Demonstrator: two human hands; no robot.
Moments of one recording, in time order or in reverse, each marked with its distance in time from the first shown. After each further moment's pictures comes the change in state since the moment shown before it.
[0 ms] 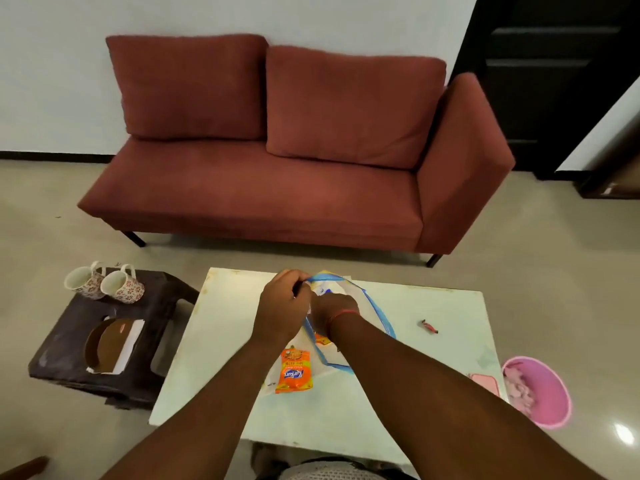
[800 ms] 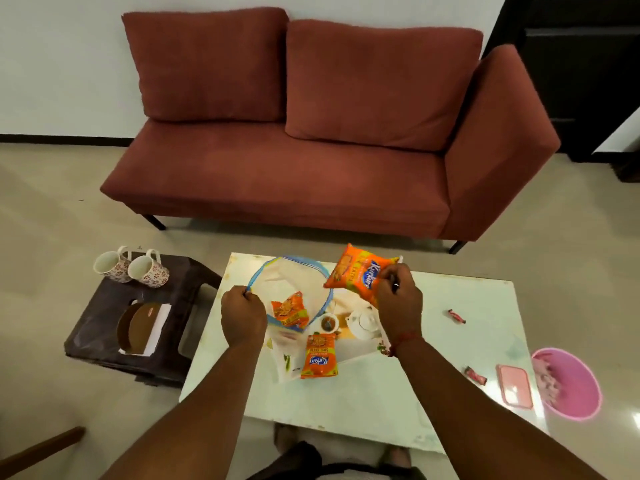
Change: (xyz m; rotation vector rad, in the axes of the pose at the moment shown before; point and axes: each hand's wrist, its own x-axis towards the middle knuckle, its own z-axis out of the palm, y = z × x) left_hand 0.002 -0.113 -0.051 0.145 0.258 -0.591; right_hand -0.042 0.021 0.010 1.115 0.810 0.261
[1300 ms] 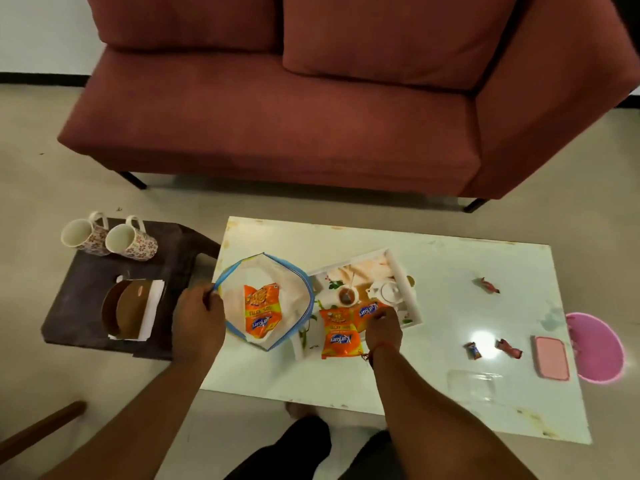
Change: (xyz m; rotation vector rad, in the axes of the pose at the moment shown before) left_hand 0.082 -0.118 -0.026 0.094 -0.141 0.112; right_hand -0.049 0.142 0.147 -0.192 -0.065 0.754
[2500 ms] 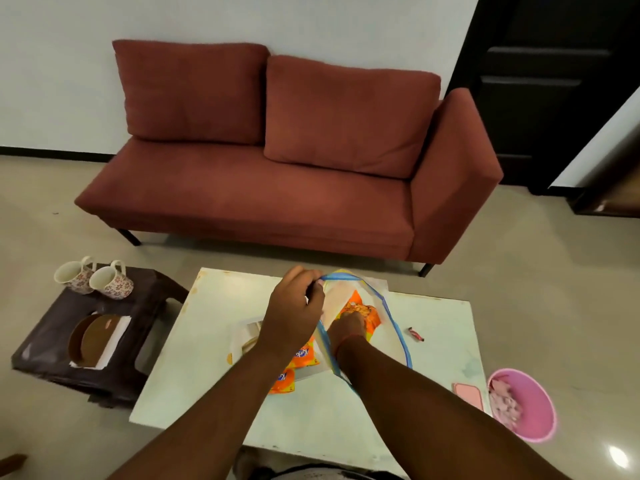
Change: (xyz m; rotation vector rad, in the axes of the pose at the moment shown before) left_hand -0.181 0.275 0.051 -0.297 -0.059 0.651; right_hand -0.033 -0.080 -0.177 -1.762 -0.118 -0.828
